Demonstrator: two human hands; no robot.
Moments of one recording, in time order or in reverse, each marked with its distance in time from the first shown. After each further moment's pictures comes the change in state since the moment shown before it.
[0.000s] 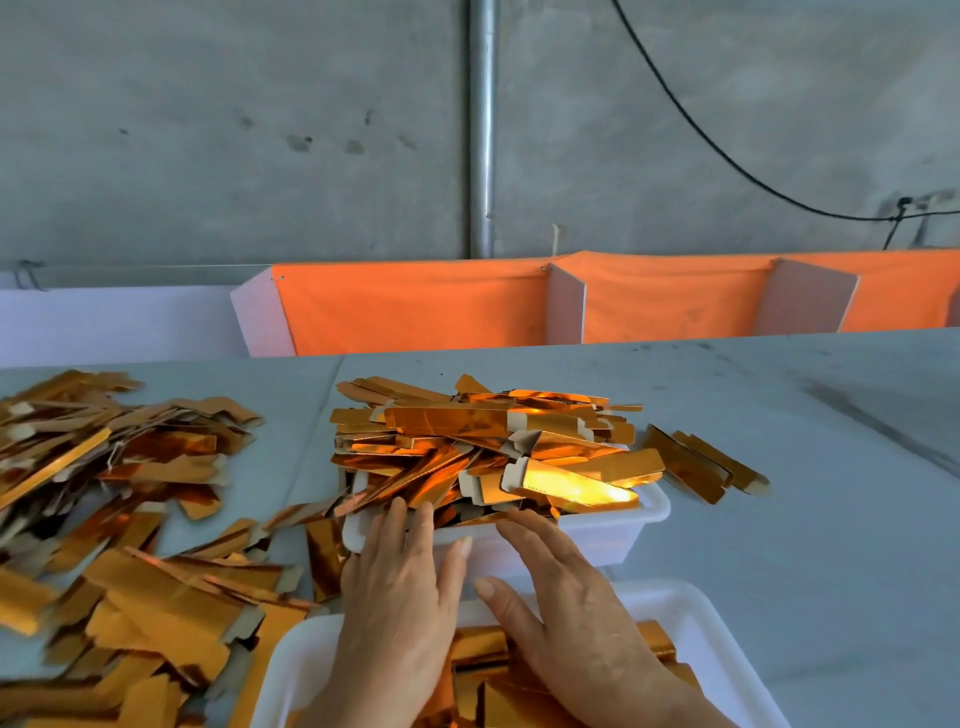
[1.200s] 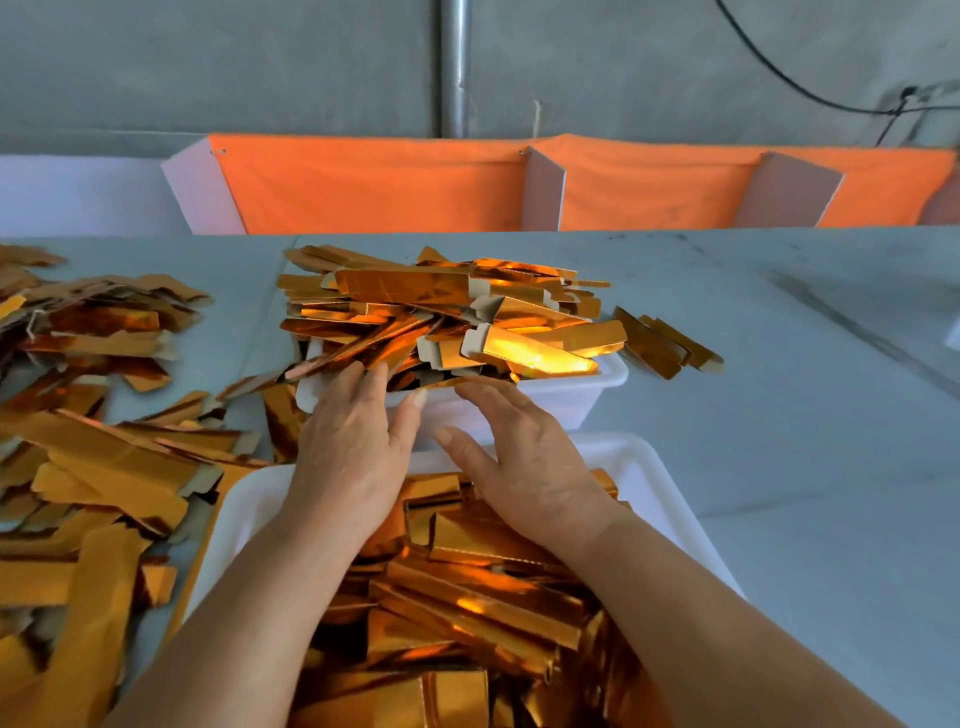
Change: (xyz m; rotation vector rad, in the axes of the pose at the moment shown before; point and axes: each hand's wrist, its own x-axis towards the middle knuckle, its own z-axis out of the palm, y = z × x) left_hand -0.003 0.004 -0.003 -0.051 0.064 0.017; right_hand -0.004 -0.001 0.001 0.046 0.086 -0.051
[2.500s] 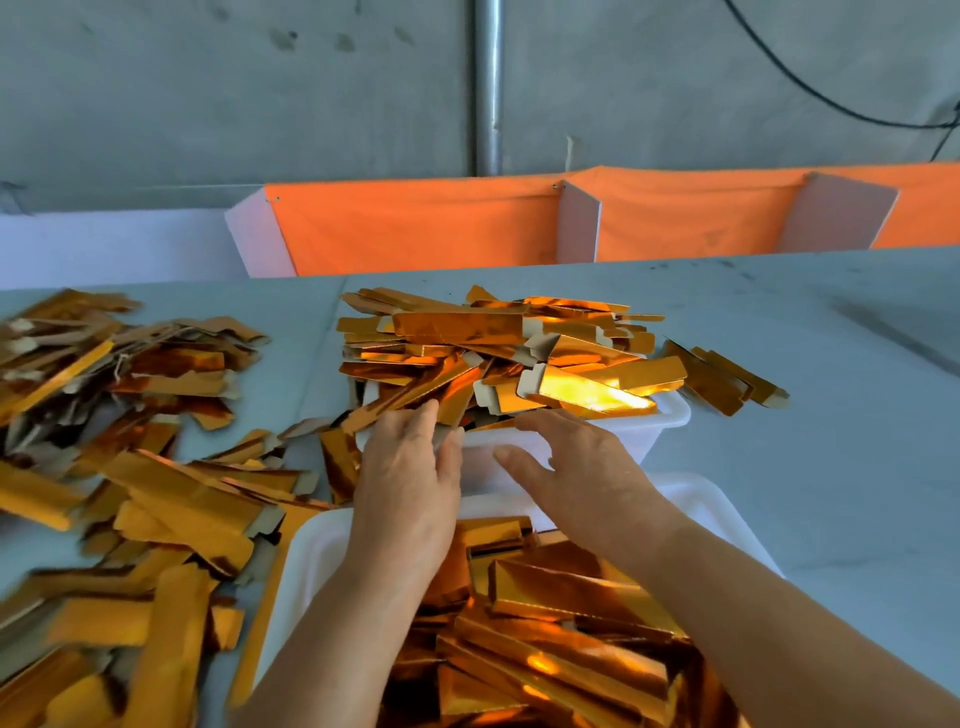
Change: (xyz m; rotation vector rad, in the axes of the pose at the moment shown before) left_hand 0.002 -0.004 0.001 -0.102 0.148 0.001; right_hand 0.022 -0.006 -0.005 0.011 -0.005 0.123
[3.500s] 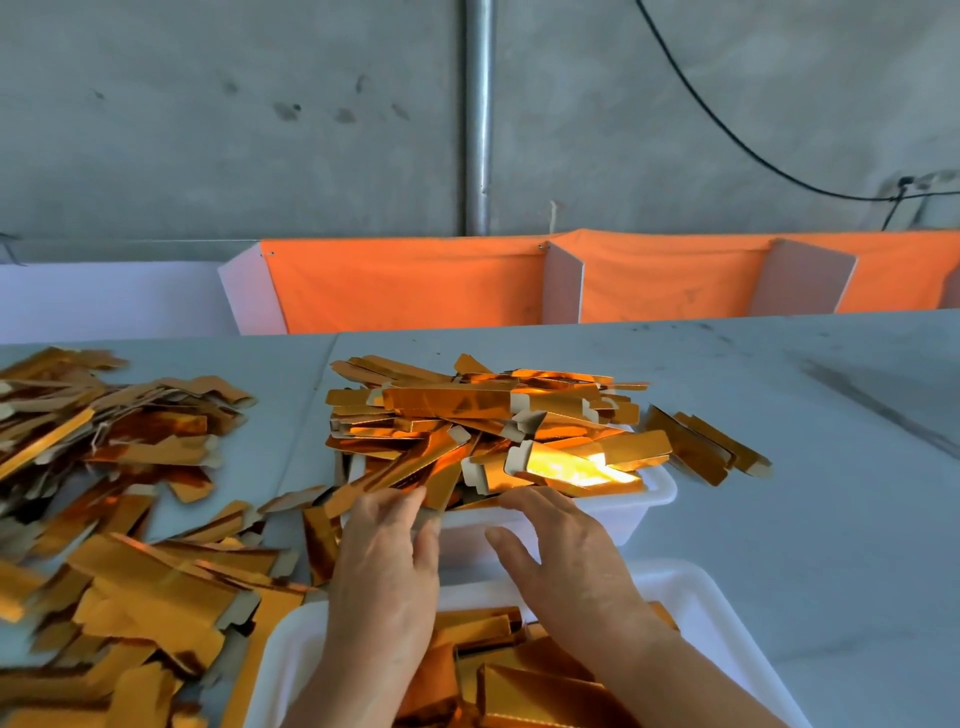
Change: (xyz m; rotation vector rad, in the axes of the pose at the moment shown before) left_hand 0.007 -0.004 -0.001 -0.037 0.036 -0.021; right_hand 0.006 0.004 0.010 -0.036 0.124 -0.045
